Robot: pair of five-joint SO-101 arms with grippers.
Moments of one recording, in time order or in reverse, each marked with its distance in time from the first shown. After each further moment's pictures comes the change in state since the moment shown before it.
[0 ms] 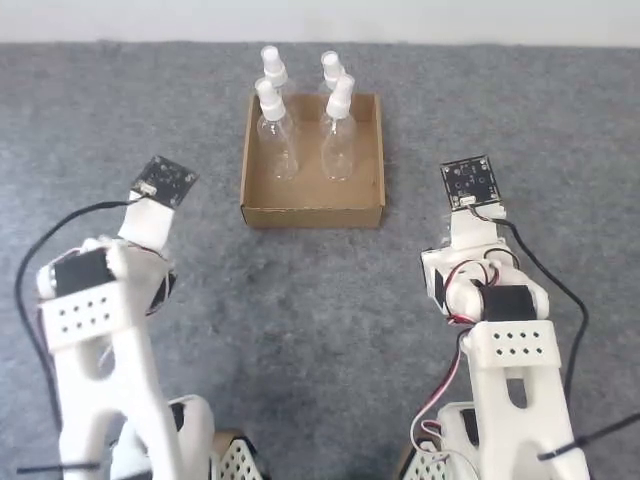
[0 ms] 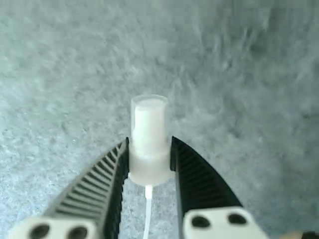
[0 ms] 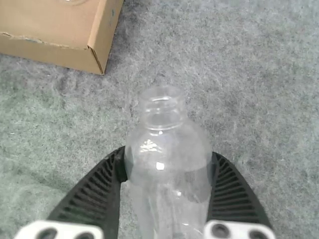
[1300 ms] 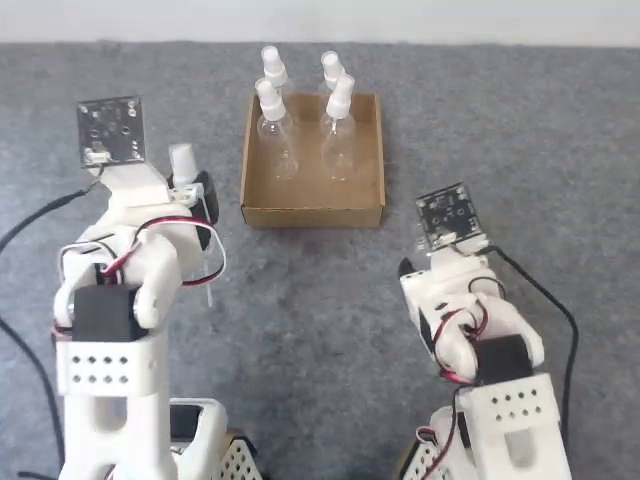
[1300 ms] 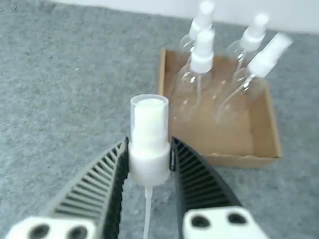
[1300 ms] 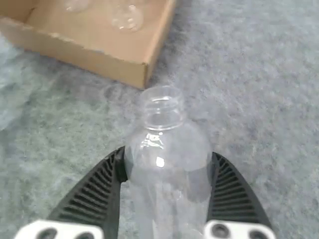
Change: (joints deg) left arm 18.6 -11.1 -11.1 -10.5 47.0; right arm -9.5 -21.5 6.9 5.2 0.0
